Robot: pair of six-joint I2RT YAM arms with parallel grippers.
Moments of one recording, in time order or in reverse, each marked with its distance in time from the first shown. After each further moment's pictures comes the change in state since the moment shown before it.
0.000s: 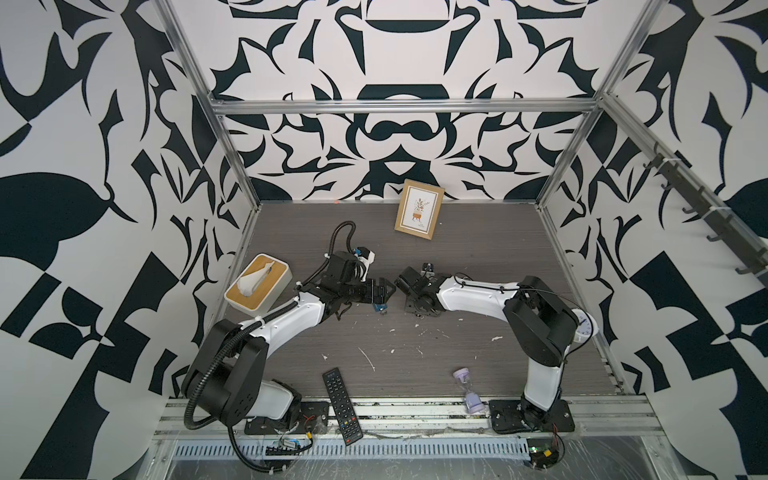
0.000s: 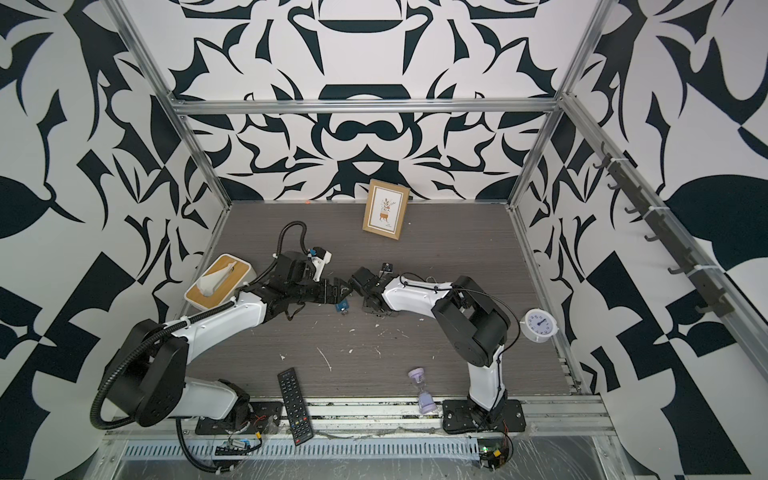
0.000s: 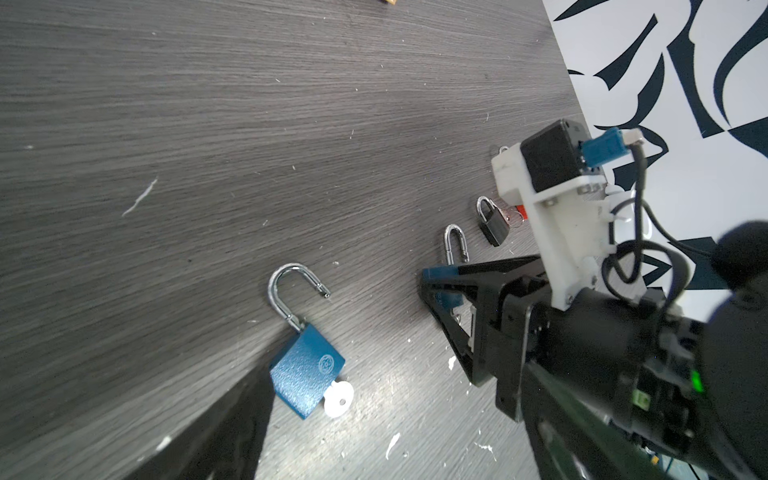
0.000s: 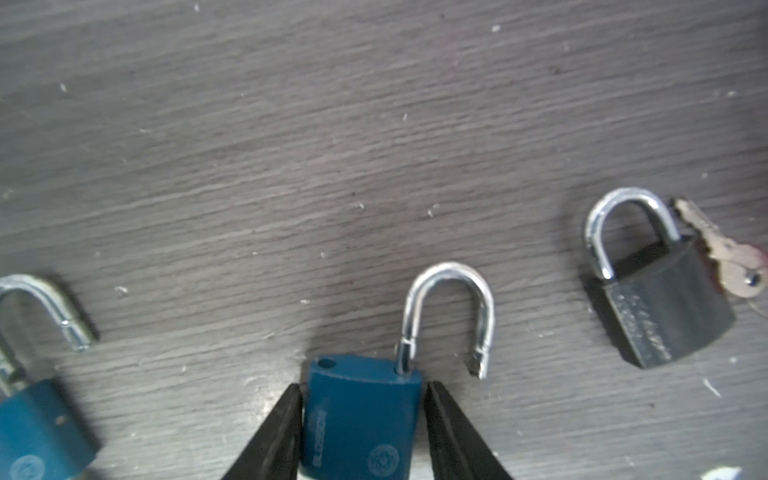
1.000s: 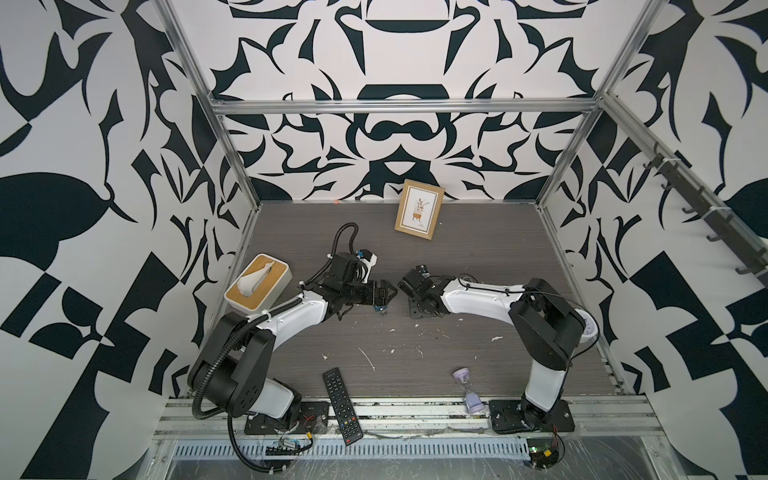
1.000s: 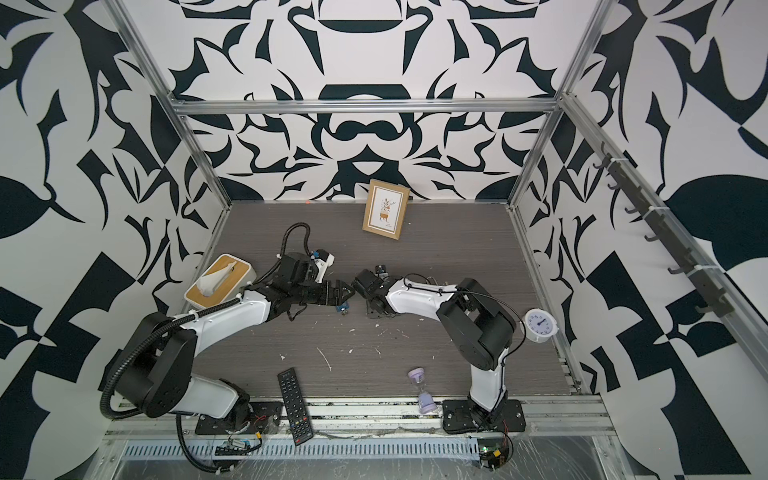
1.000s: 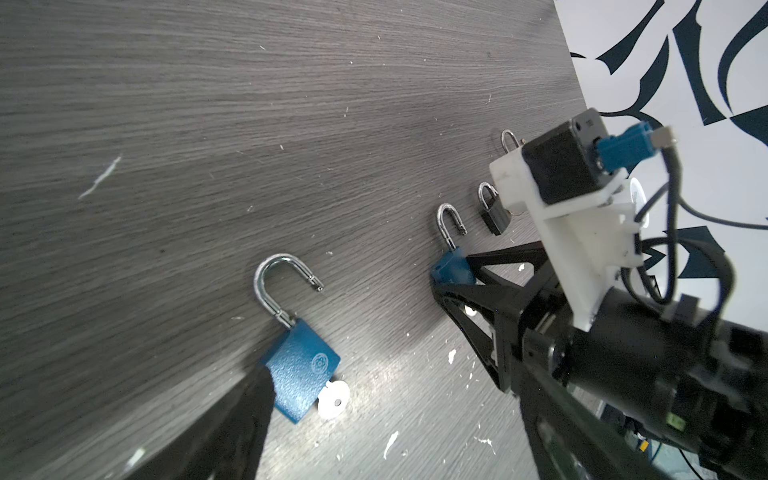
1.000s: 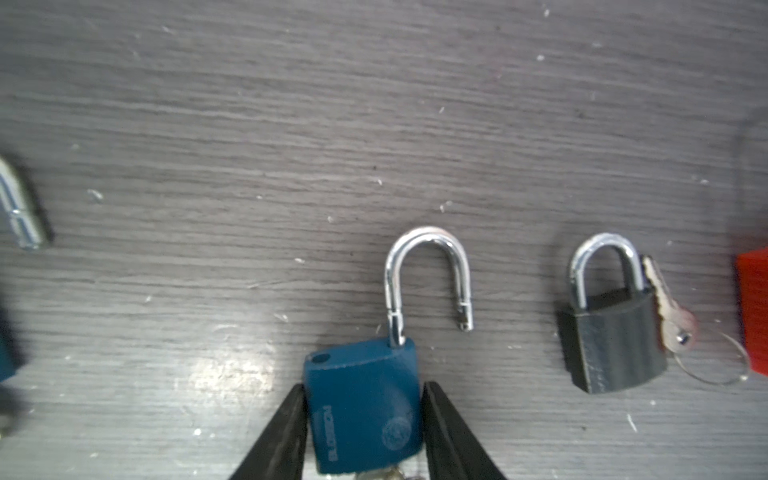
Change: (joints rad) left arm 0.000 0.049 0.000 0.013 0.037 -0.002; right arm 0.000 -0.037 -0.048 0.015 -0.011 -0.276
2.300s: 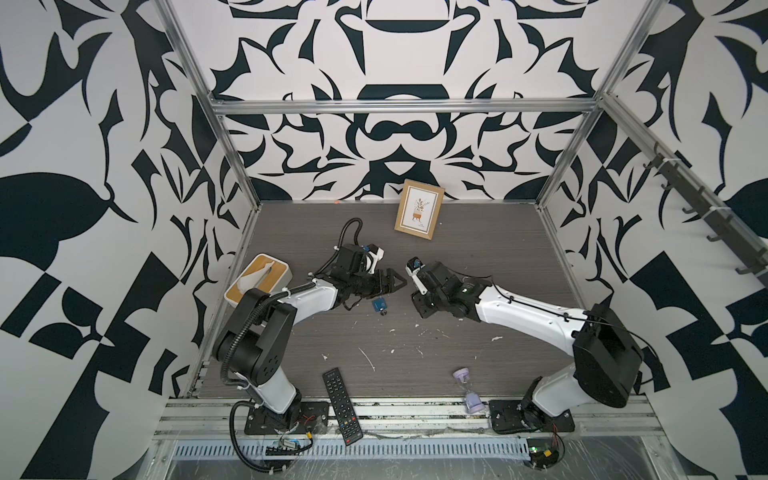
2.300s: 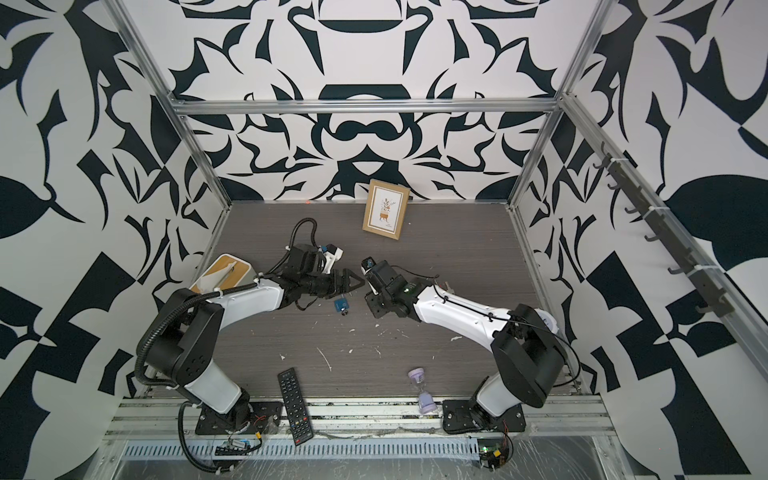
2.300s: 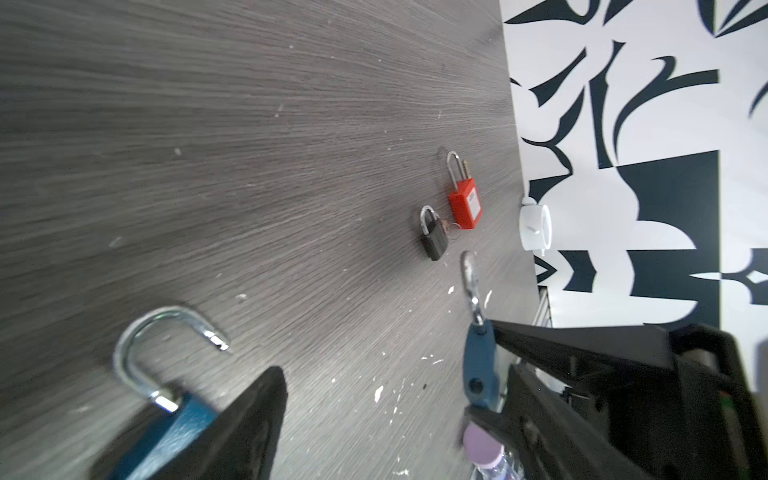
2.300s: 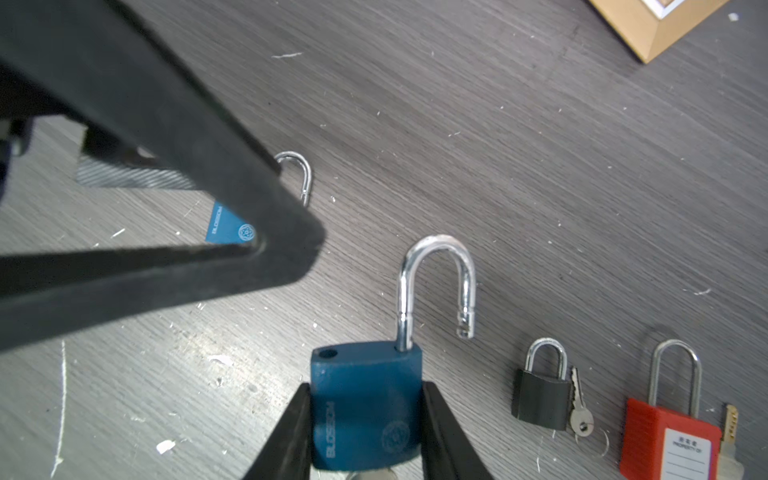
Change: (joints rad) left arm 0.019 0.193 0.100 0.174 0.236 -0.244; right arm -0.015 -0.320 -0.110 0.113 -0.169 -0.484
